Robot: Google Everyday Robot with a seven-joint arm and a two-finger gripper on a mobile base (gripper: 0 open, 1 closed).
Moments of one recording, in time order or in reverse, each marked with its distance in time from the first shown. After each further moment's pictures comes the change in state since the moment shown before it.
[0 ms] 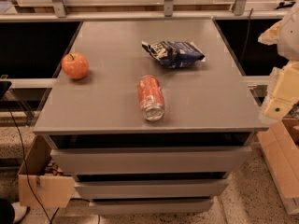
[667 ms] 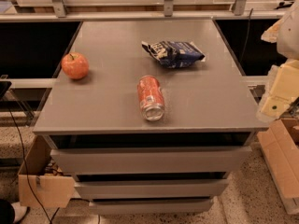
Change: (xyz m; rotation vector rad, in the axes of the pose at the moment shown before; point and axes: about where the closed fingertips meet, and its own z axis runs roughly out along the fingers) arm -0.001 -0.003 -0.003 0.028 0.020 0.036
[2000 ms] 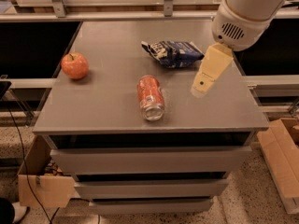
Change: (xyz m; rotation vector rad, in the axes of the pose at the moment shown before) arm -0.079 -0.029 0.044 -0.005 0.050 0.292
